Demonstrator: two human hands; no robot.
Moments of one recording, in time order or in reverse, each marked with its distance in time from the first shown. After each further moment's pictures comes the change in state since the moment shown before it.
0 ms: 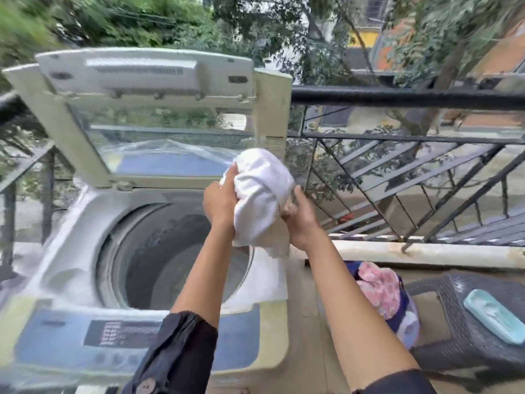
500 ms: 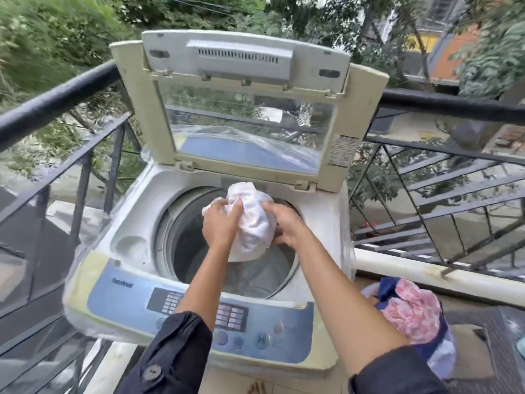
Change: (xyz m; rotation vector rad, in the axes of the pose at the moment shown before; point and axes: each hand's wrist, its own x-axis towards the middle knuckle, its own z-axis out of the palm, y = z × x) left_hand 0.053 -0.095 -0.108 0.282 0.172 0.039; right_hand 0.025 0.063 0.124 -0.472 0.008 0.143
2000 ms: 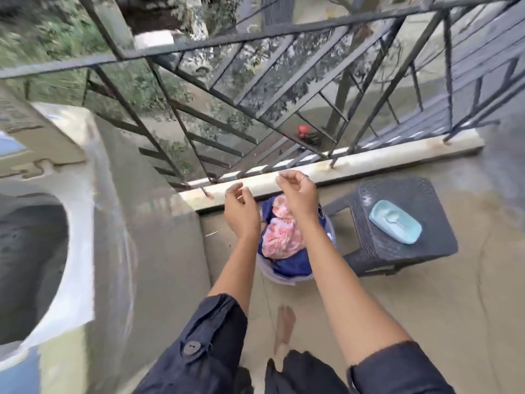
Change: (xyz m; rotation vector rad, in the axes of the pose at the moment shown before) left_hand -0.265 0.069 0.427 -0.118 -0.254 0.001; right_hand -0.035 0.150 -0.455 0.099 0.762 -0.384
